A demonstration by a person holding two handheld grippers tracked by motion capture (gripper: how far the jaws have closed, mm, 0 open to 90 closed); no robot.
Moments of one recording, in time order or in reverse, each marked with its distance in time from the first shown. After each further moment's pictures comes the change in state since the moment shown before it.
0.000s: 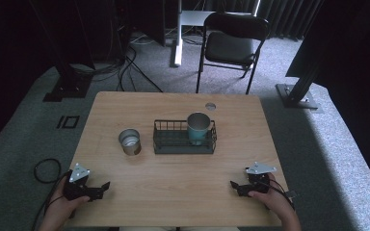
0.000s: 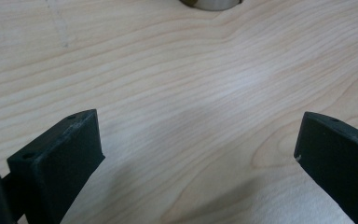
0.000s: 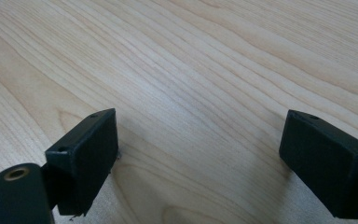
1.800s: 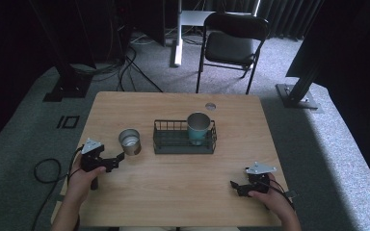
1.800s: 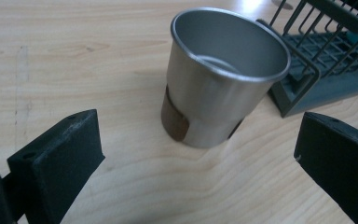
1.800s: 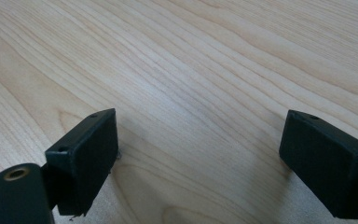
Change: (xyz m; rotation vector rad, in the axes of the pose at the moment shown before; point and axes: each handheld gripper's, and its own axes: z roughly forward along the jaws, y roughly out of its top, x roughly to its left) left arm 0.002 0.074 0.043 -0.172 -0.037 -0.142; right arm 0.000 0.000 0.000 0.001 0.000 0.001
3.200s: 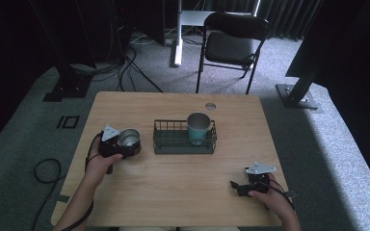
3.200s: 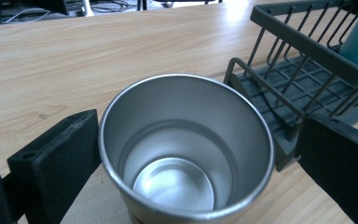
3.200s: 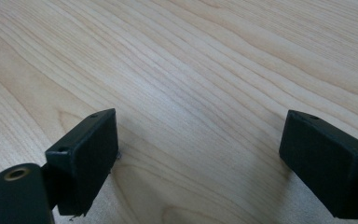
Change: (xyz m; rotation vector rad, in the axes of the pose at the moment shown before) left arm -0.021 0.034 0.050 -0.031 -0.028 0.122; right arm 0.000 0.000 0.000 0.001 0.000 0.000
